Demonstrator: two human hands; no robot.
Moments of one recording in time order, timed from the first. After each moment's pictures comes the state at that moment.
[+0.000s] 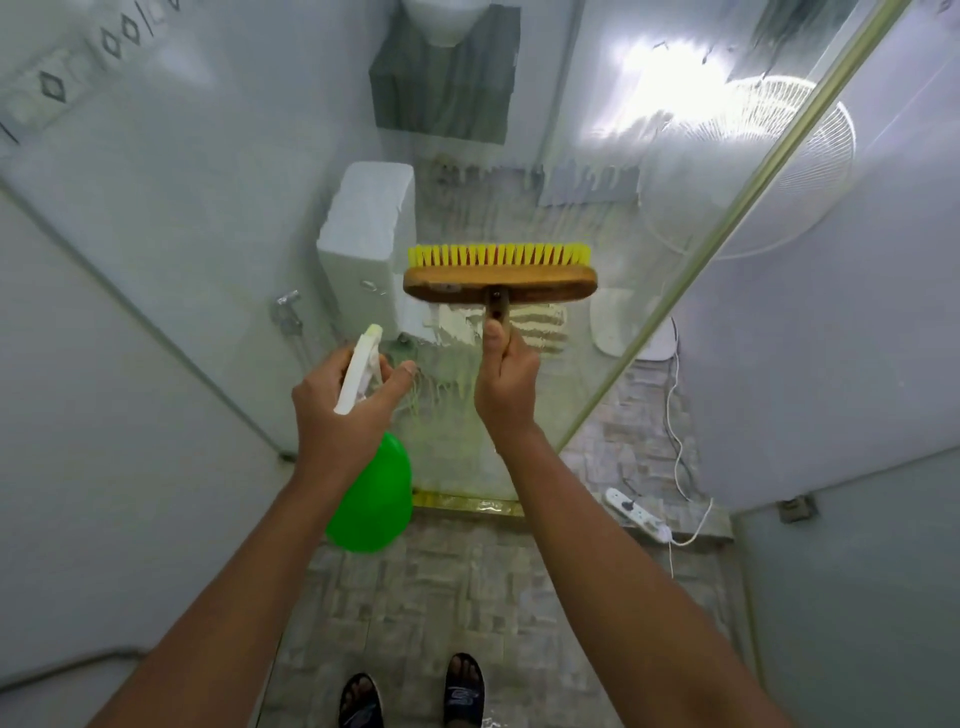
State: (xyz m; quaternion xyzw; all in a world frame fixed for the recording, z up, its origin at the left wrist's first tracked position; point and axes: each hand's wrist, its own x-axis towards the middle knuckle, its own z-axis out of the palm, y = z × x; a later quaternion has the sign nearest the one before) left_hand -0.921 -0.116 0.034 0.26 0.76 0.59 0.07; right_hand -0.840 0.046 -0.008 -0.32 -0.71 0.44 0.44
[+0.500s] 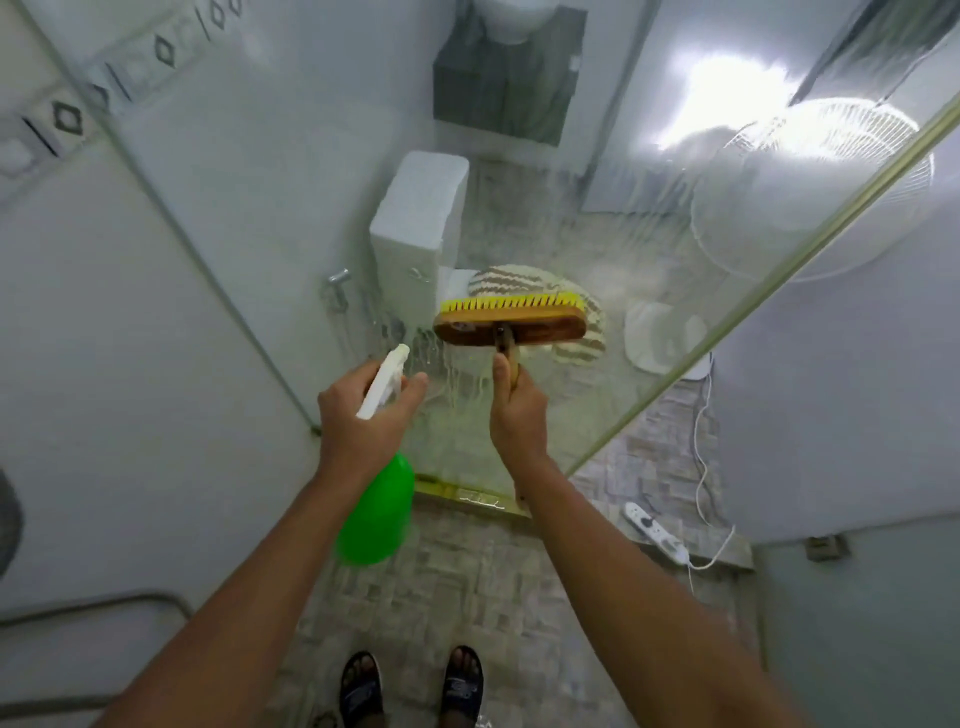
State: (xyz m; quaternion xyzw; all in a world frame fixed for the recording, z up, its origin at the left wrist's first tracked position) left_hand -0.934 -0.155 0.004 0.21 0.81 0.55 0.07; right_hand -0.848 0.004 -0.055 -0.39 -0.76 0.43 0.29
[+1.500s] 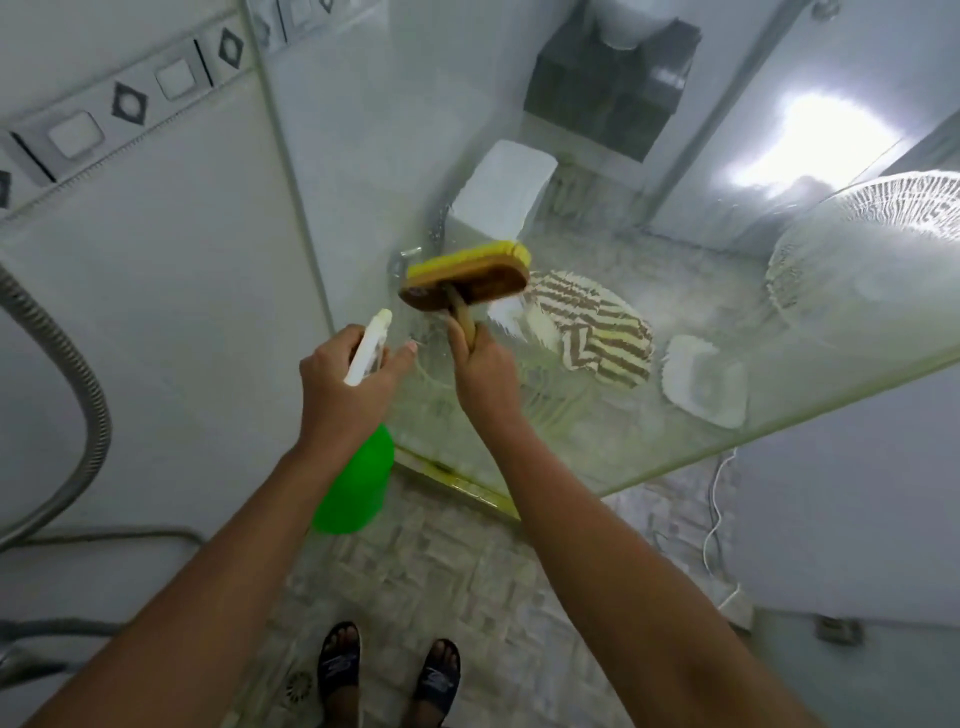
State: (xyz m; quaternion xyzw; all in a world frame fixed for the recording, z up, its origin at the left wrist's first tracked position) left_hand -0.995 -0.219 0.005 0.12 0.83 0.55 0.01; right_hand -0.969 -0.053 -0.053 -0.28 -0.89 0.33 0.18
